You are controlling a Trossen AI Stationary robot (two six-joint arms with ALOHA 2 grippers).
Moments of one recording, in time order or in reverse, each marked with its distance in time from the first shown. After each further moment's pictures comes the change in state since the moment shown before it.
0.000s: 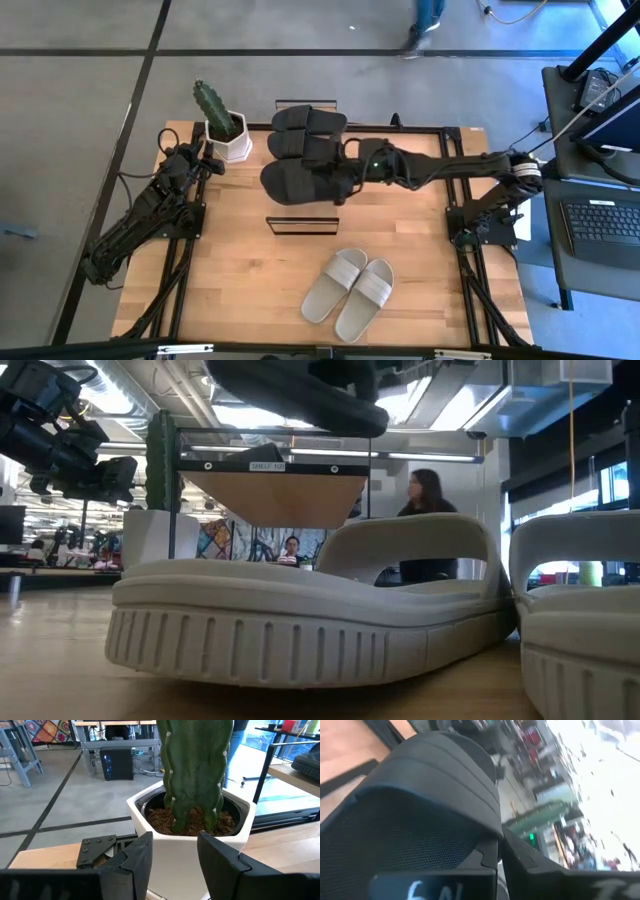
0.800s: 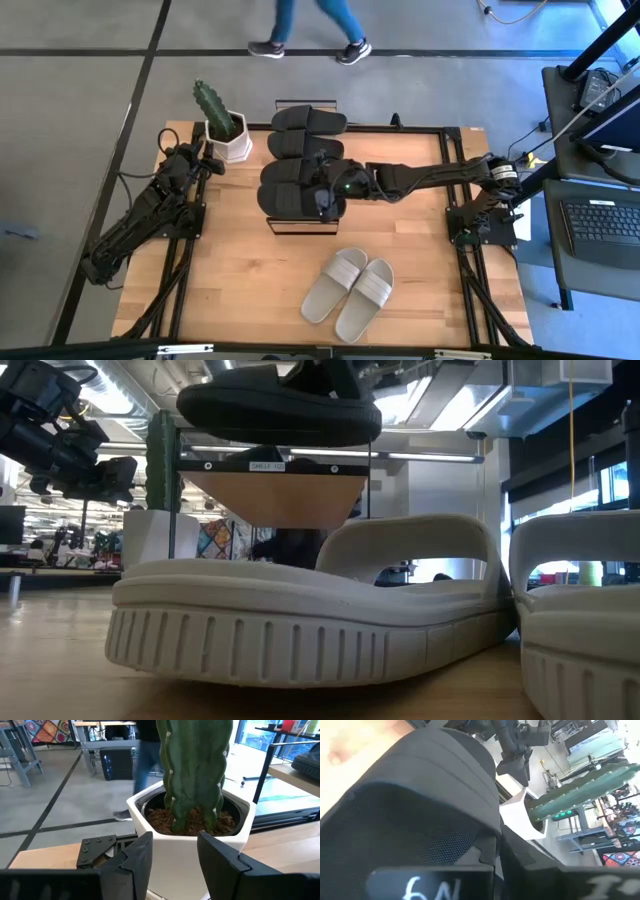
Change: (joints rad) left arm 0.000 0.000 0.000 0.000 0.000 0.001; right arm 0.110 0.175 0.207 -0.276 0.194 0.230
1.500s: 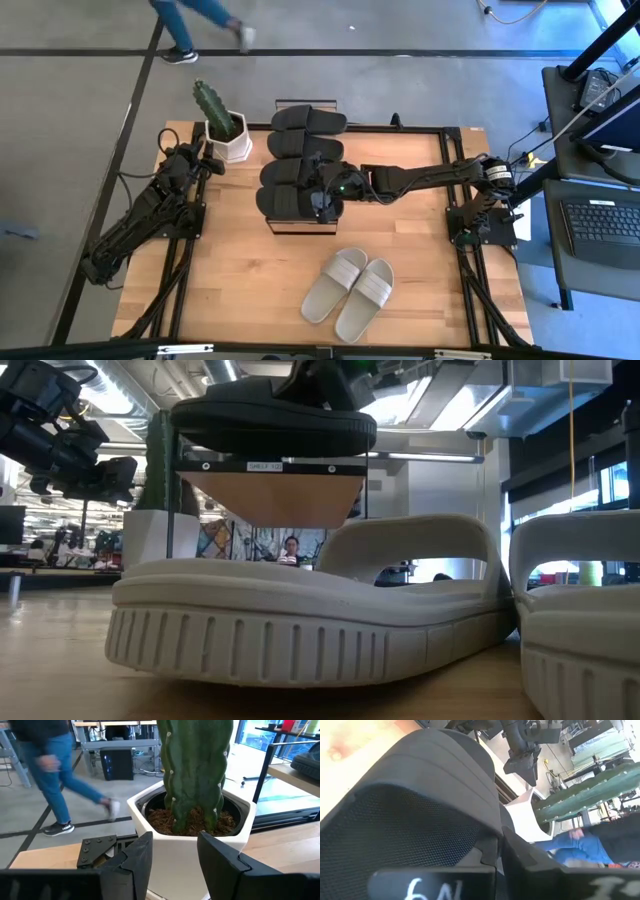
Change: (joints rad) left arm 0.000 0.000 0.000 0.000 0.000 0.002; right arm -0.003 0.045 0.003 0.017 -0.001 -0.008
